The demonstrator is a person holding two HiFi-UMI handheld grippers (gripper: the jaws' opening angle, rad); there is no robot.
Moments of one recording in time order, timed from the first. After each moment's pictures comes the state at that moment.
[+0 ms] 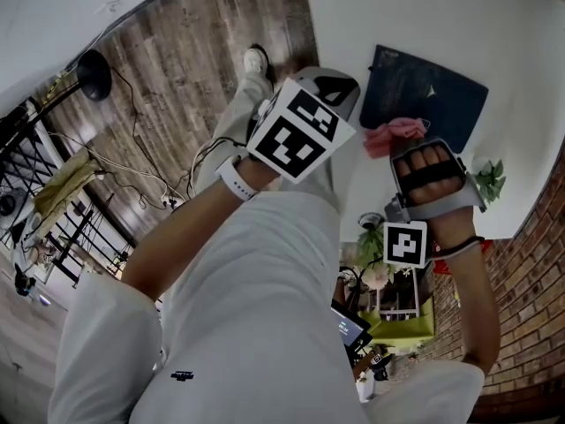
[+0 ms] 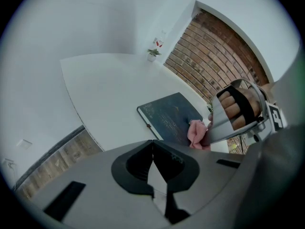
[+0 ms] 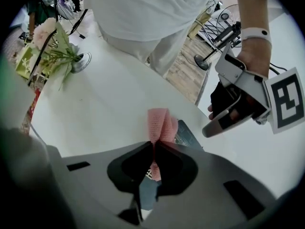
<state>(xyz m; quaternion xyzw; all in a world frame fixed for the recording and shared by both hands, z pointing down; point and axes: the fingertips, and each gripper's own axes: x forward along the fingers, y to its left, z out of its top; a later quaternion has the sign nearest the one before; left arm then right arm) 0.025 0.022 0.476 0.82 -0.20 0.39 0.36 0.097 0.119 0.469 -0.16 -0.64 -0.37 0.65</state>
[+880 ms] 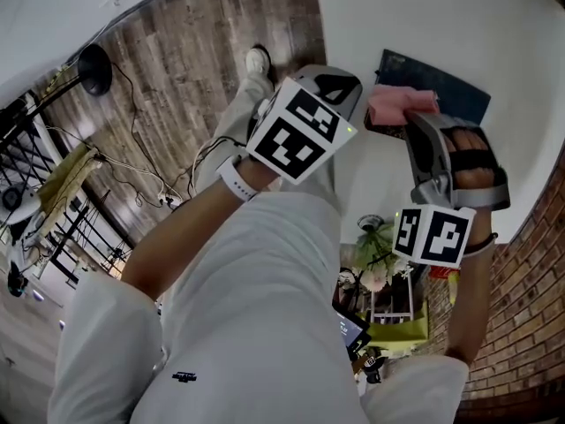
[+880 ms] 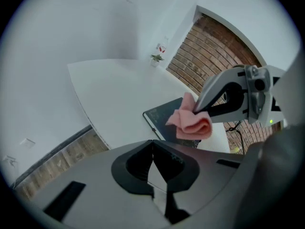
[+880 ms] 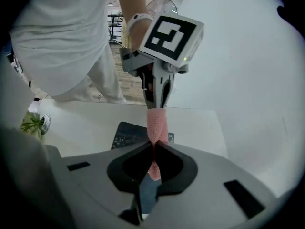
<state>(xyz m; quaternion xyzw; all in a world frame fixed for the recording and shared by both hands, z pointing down) 0.017 0.011 0.467 0.82 -0.23 0.38 0.36 0.073 0.038 0.419 0.08 -0.78 -0.16 0.60</state>
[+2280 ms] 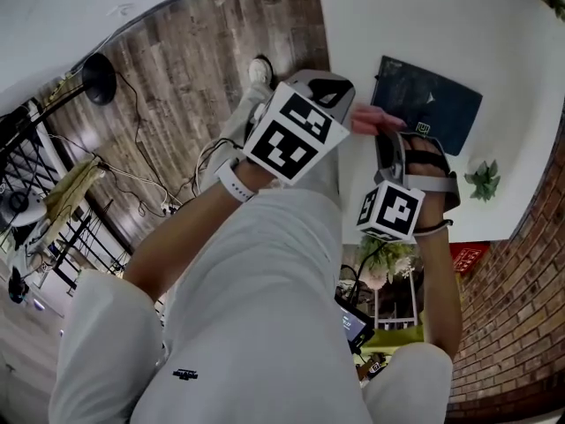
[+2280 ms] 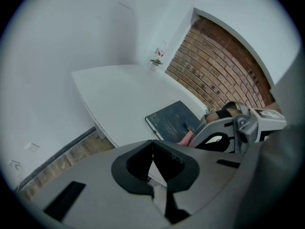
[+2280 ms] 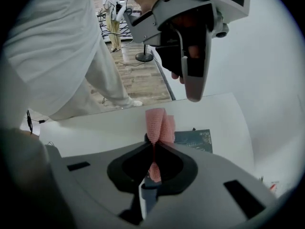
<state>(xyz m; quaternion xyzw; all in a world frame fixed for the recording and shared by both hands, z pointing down) -0.002 0.007 0.444 0.83 -0.23 0.38 0.34 0.048 0.091 0.472 0.10 -0.76 -0.05 0.64</state>
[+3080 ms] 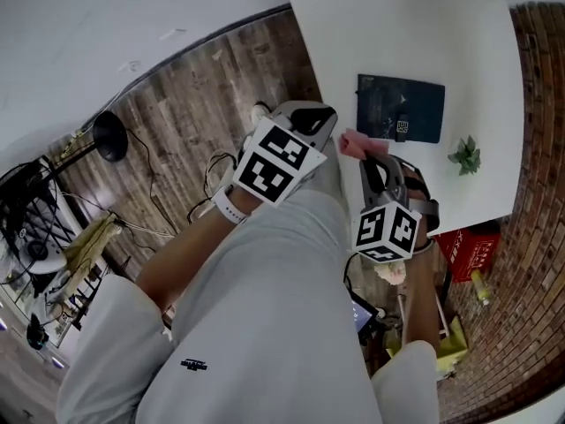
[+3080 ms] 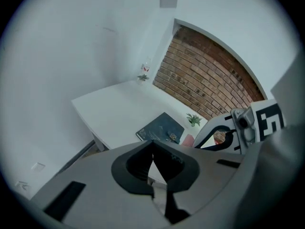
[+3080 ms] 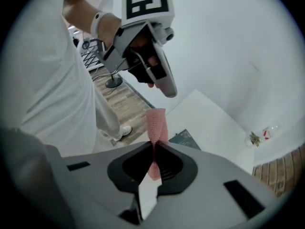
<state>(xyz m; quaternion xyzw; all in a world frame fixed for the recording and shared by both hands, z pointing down) -0.016 0.015 0.355 0.87 -0.19 0.35 0.29 0.026 0.102 0.375 0.29 -0.79 0.09 0.54</state>
